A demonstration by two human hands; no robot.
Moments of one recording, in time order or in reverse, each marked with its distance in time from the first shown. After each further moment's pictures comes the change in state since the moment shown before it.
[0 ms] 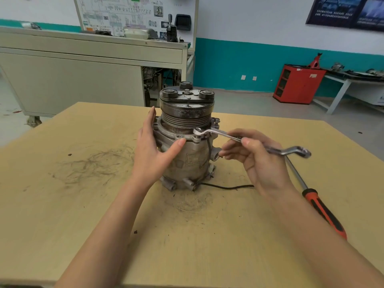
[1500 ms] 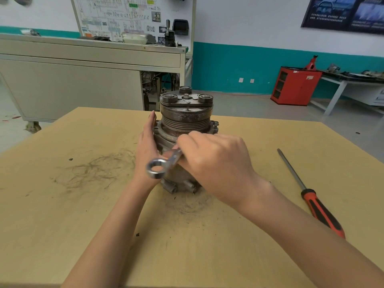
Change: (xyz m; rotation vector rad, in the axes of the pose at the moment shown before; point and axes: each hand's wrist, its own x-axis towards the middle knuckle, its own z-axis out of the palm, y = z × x) left_hand 0.013 -0.009 0.005 -0.017 0.081 -0.023; right_hand -0.004 -0.035 0.085 -1.632 -0.141 -0.921
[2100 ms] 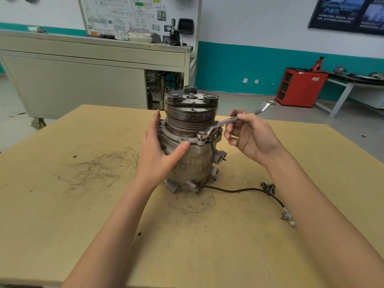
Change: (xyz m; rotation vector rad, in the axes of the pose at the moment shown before) left_hand -0.012 0.009 -0.007 0.031 -0.088 0.025; right_hand -0.024 0.103 0.058 1.904 -0.180 1.088
